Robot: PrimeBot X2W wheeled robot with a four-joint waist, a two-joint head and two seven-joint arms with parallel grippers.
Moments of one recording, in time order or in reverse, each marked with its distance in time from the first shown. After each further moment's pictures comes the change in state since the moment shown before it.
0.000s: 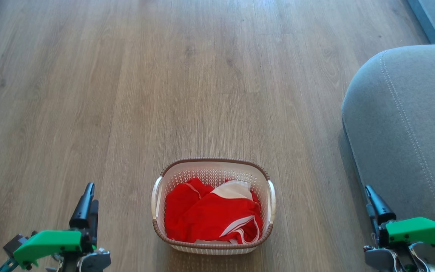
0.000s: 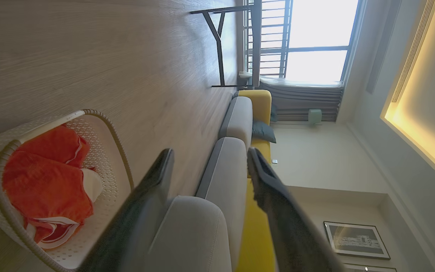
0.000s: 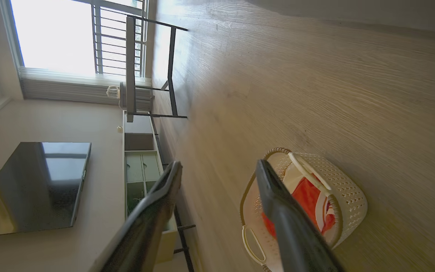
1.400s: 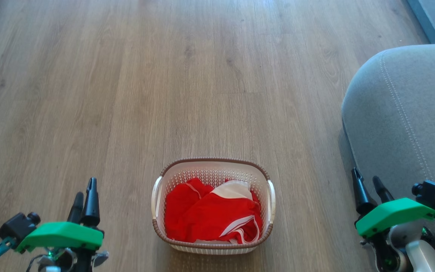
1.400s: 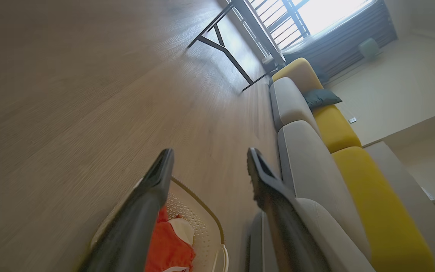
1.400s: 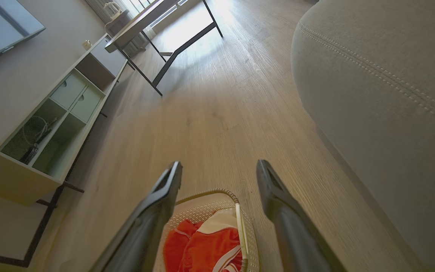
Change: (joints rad) left arm -0.008 0.002 -0.002 -0.019 0.626 0.007 -0.123; right arm -0.046 -0.085 0.154 -0.049 -0.673 0.000 -0.113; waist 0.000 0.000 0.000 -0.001
